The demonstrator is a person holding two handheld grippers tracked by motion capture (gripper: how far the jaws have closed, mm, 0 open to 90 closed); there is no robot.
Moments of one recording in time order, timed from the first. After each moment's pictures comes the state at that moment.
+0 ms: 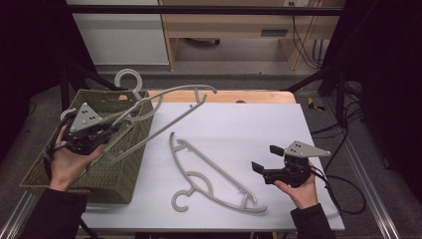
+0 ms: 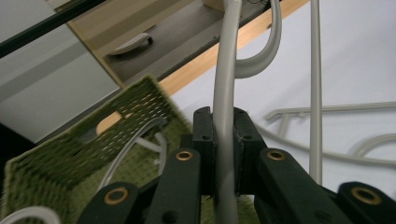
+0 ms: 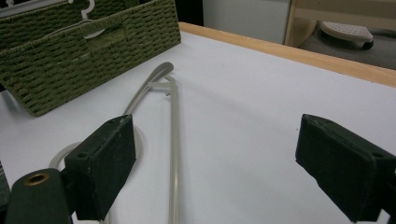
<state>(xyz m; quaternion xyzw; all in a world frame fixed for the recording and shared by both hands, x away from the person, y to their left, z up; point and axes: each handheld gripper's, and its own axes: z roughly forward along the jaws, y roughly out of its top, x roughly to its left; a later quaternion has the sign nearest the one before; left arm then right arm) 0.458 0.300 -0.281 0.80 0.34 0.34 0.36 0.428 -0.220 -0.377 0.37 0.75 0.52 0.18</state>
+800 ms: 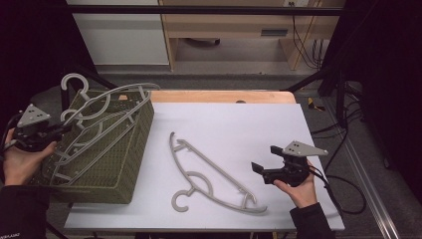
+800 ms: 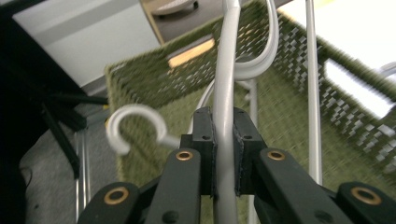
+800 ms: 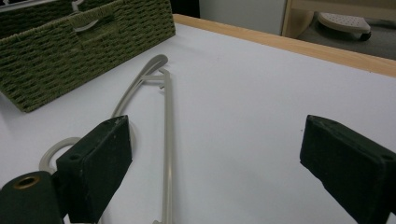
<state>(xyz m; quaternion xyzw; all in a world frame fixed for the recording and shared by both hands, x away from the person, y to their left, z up) 0.479 0.431 -0.315 0.77 0.43 0.35 0.32 0.433 -0.220 -0.383 0.38 0.75 0.50 0.18</state>
